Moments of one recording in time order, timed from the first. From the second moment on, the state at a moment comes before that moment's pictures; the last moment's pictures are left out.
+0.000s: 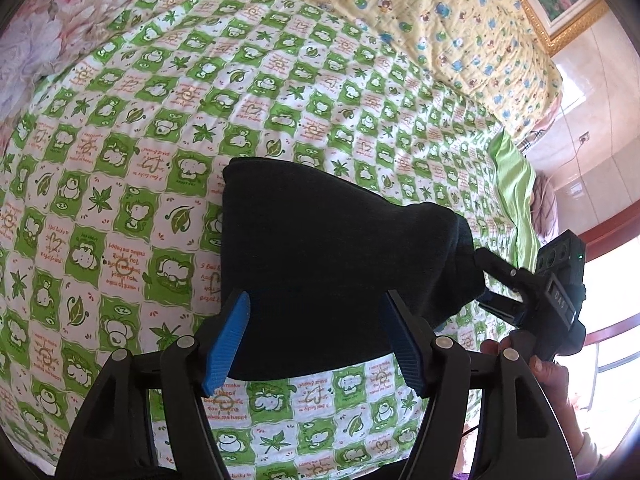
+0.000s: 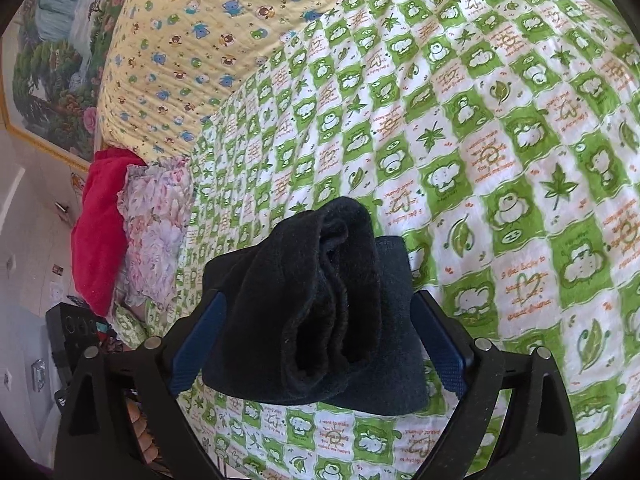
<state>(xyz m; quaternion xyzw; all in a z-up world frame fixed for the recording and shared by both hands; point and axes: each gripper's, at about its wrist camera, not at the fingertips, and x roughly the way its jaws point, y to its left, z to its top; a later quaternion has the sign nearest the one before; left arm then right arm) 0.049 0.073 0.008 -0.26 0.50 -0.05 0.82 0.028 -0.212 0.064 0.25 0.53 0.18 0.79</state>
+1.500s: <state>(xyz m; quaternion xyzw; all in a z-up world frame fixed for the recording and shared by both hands) 0.087 0.085 -0.057 -0.31 0.52 -0.05 0.79 0.024 -0.217 0.010 0.29 0.59 0.20 0.73</state>
